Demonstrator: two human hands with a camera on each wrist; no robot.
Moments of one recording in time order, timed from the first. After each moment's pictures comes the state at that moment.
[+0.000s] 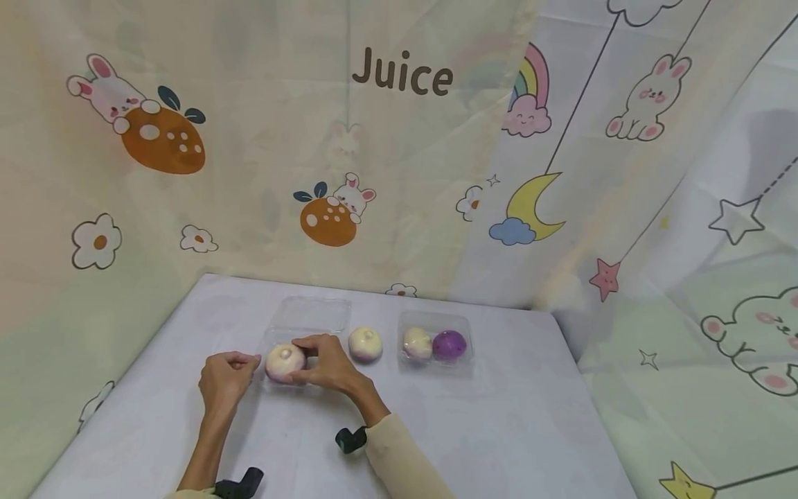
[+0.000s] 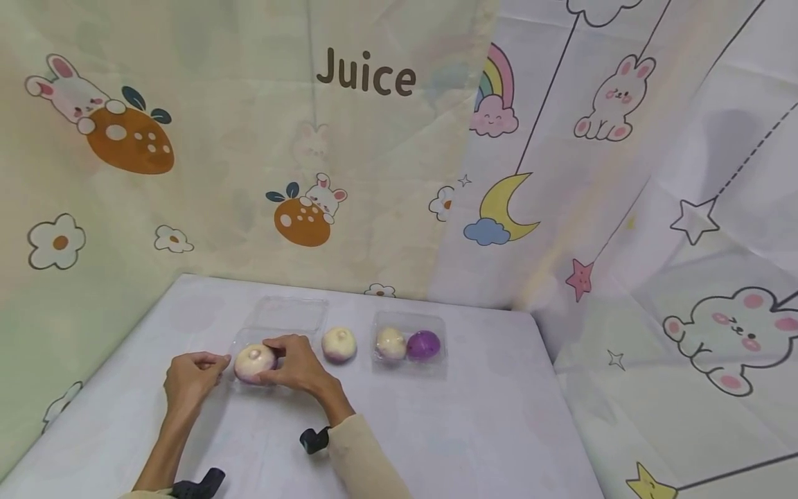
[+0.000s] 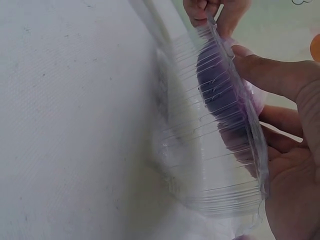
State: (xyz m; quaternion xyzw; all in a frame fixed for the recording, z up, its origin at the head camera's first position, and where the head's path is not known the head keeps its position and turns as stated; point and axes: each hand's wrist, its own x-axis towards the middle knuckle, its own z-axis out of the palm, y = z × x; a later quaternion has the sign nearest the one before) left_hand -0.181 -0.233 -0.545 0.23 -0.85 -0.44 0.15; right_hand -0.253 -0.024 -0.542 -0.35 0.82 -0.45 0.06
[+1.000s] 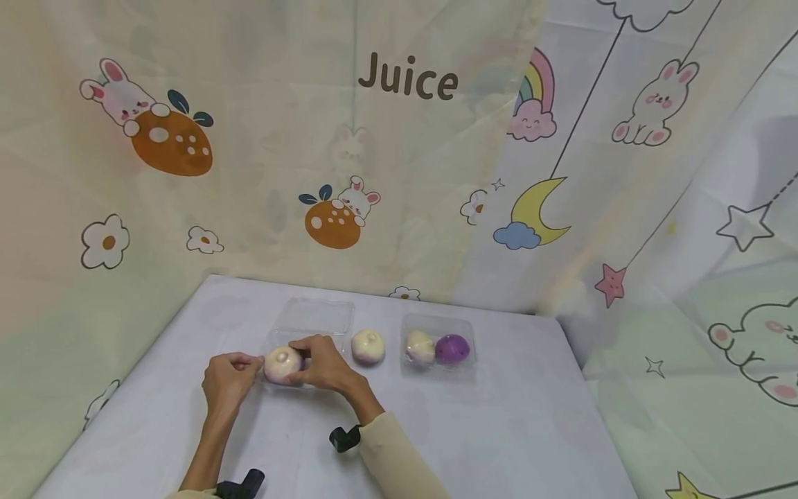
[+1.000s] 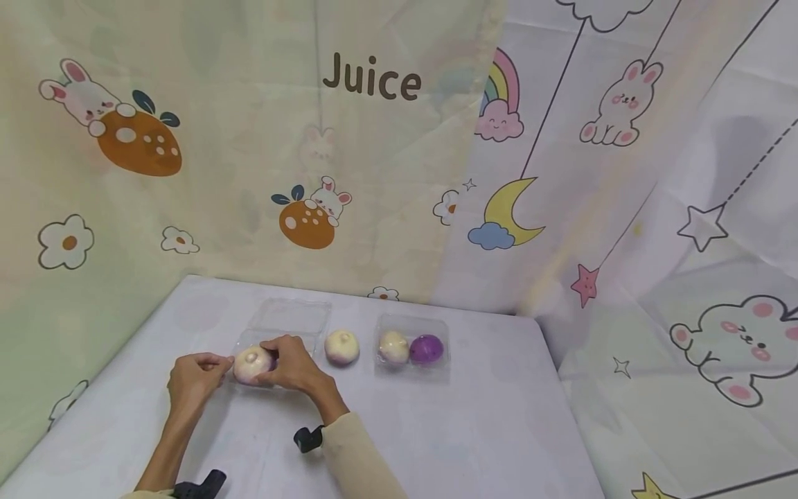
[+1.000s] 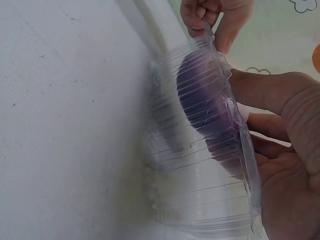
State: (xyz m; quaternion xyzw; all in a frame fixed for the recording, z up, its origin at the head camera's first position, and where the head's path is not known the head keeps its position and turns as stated) left_hand -0.180 -0.231 -0.543 0.23 -0.85 -0.45 0.15; right_hand -0.254 -0.039 -0.533 -0.36 0.84 -0.40 0.08
